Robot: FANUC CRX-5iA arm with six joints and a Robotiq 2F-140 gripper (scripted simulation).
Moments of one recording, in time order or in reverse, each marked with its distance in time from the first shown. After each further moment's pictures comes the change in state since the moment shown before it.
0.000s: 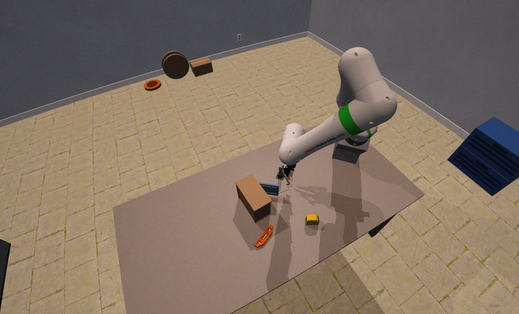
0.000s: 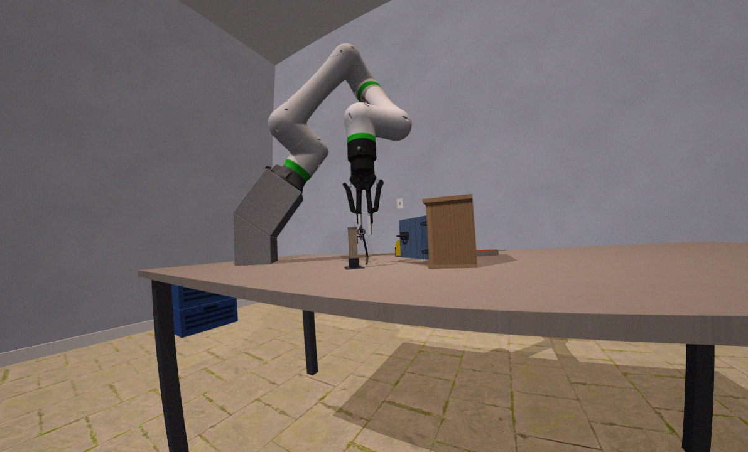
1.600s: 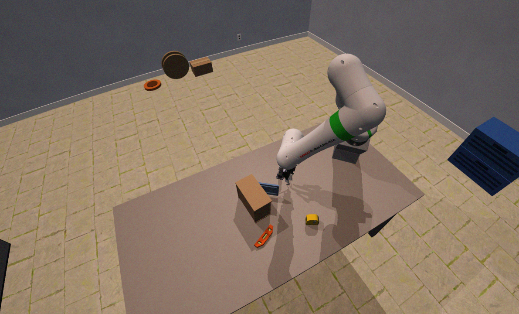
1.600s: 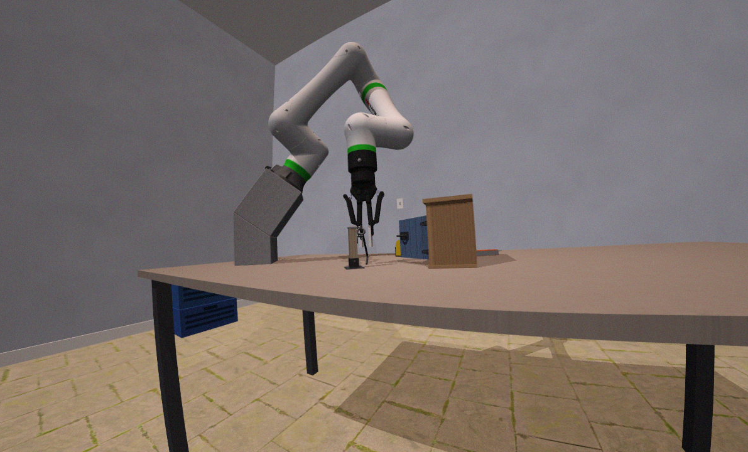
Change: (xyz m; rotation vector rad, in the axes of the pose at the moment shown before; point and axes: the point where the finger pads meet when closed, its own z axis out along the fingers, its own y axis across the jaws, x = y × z) arm 0.001 0.000 0.037 0.001 -0.001 0.000
